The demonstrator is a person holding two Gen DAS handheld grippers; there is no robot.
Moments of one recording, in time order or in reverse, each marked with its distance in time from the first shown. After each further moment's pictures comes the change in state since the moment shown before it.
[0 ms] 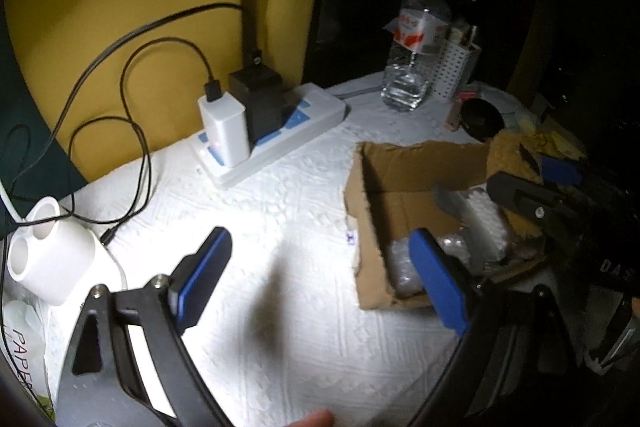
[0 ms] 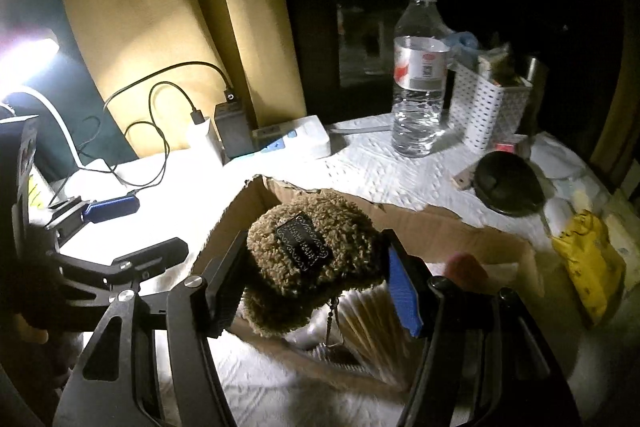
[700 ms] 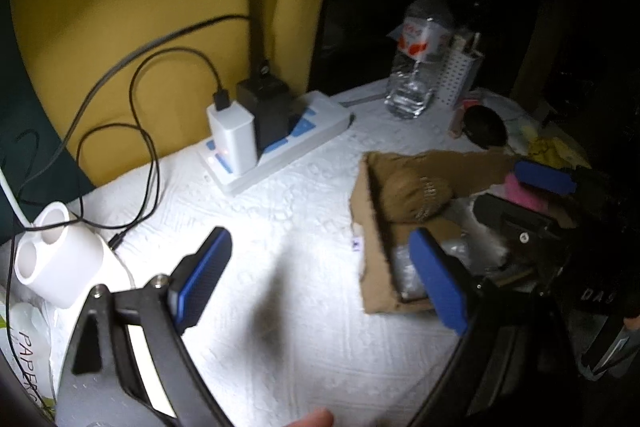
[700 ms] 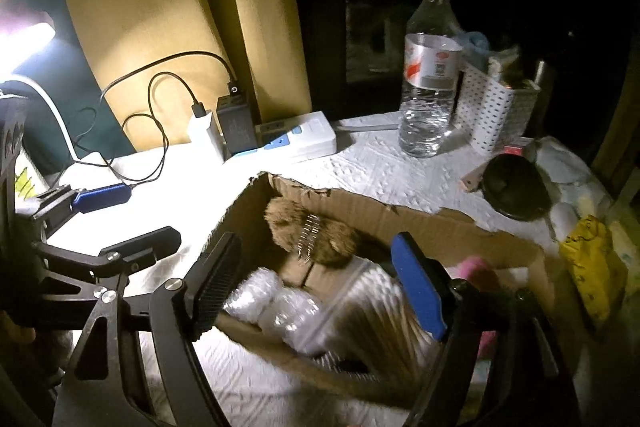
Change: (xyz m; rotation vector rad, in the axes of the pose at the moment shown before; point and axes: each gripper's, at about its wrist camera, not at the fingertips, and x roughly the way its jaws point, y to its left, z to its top) left arm -0.011 -0.004 0.003 0.003 -0.025 0.003; right arm 0.003 0.008 -0.003 -0.021 0.008 -0.023
